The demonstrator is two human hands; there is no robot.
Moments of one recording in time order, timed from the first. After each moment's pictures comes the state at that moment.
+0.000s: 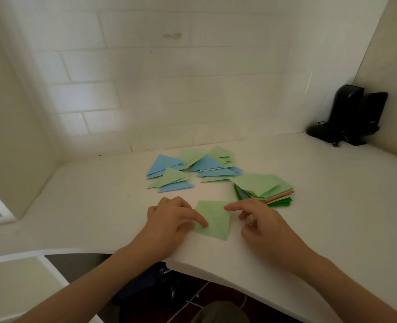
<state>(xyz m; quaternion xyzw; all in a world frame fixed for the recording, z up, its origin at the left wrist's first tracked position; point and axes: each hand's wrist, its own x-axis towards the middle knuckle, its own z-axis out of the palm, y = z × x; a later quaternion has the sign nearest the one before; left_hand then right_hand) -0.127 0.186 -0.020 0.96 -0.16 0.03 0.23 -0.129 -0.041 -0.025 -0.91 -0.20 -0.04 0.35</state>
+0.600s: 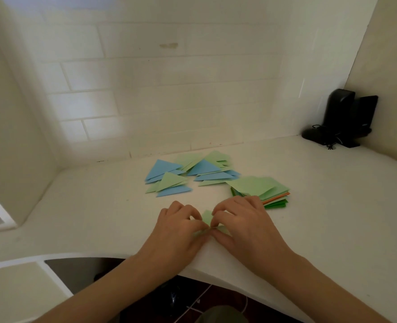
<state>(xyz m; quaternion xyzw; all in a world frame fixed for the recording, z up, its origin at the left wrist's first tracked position) -0.142 0.171 -0.028 0.94 -0.26 0.19 0.14 -0.139 -0.012 -0.016 -0.91 -0.30 -0.26 0.13</state>
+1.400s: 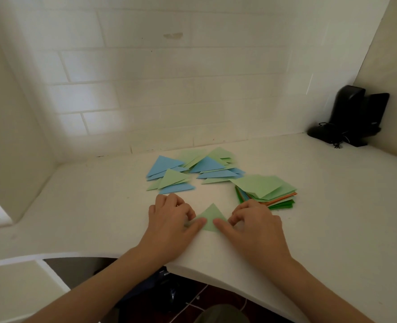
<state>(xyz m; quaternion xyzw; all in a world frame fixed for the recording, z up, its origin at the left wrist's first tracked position) -0.115 0.177 -0.037 0.97 -0.08 0.11 0.18 -0.127 -0.006 -0.029 -0.96 -0.03 -0.12 0.26</state>
